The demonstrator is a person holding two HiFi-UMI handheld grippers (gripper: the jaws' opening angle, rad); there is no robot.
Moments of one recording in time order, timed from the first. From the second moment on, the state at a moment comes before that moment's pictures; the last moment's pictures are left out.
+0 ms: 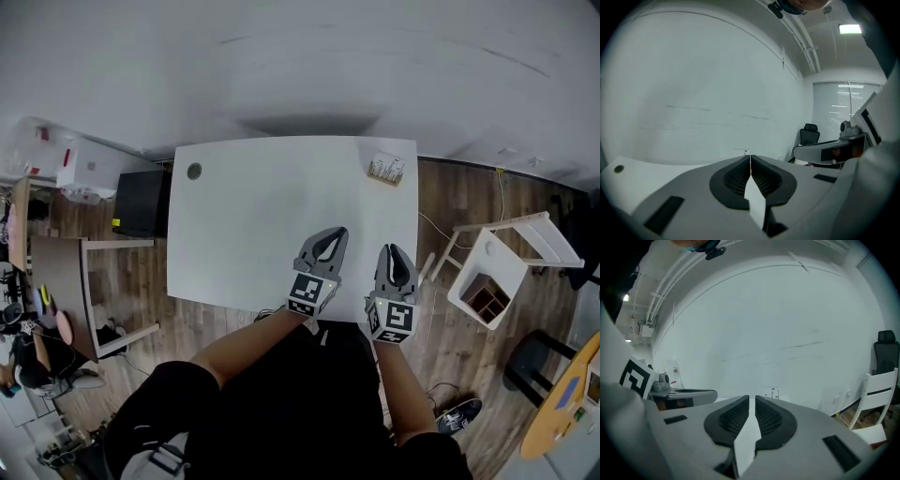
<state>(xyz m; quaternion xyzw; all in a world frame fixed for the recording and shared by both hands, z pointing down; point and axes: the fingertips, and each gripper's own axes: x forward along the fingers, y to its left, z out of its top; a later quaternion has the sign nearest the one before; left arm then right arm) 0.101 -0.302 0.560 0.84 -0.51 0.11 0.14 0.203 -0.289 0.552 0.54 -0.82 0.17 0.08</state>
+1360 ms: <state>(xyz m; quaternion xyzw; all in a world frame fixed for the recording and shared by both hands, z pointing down) 0.120 -0.473 0.735 0.82 -0.50 0.20 0.21 0.227 -0.476 0.720 0.53 -0.80 0.20 0.20</state>
